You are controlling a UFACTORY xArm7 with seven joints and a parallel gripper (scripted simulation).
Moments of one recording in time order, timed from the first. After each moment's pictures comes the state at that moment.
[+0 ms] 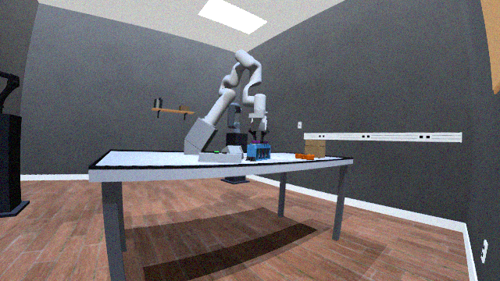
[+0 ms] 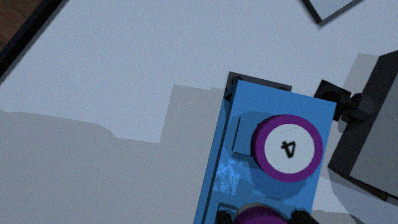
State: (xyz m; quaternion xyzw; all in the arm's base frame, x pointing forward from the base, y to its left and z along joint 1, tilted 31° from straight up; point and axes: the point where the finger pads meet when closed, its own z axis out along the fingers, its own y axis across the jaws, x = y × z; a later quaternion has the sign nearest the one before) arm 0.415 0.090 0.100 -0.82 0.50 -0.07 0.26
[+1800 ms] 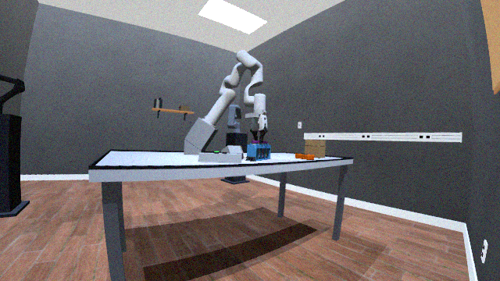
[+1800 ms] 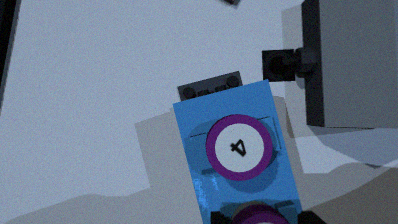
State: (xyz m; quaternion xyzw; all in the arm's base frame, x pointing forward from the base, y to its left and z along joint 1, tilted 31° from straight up) arm 0.414 0.090 0.102 -0.68 0.68 -0.01 0.27
